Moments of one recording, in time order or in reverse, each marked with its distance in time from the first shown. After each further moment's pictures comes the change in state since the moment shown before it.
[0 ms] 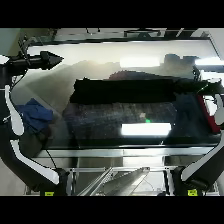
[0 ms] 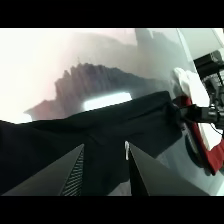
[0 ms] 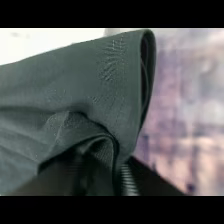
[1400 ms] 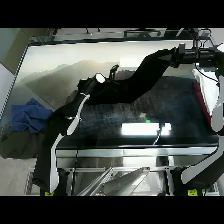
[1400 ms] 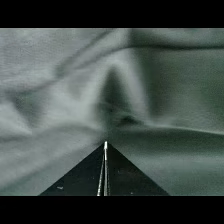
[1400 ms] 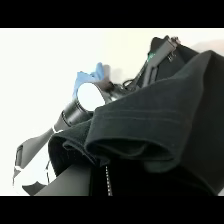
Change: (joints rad) left arm -0.713 -0.343 0.065 0.244 0.348 -0.279; right arm 0.202 0.196 0.312 0.381 0.399 0.269
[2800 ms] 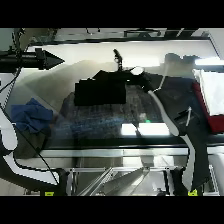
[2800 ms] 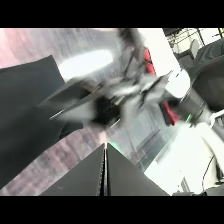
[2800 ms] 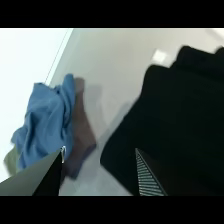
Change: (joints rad) left arm 0.680 0.575 -0.172 -0.231 -0.538 0.165; right arm 0.600 -0.217 0.001 -0.061 -0.645 -0.118
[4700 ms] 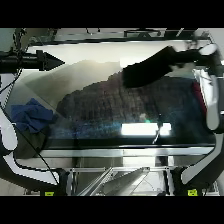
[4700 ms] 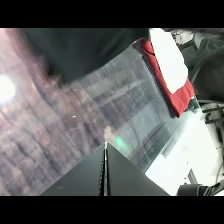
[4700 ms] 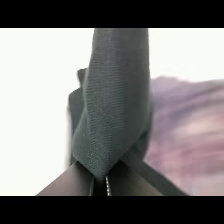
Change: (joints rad) left arm 0.000 0.000 -0.008 0.007 -0.016 0.053; right arm -0.619 0.201 0.035 -0.564 0.106 0.500
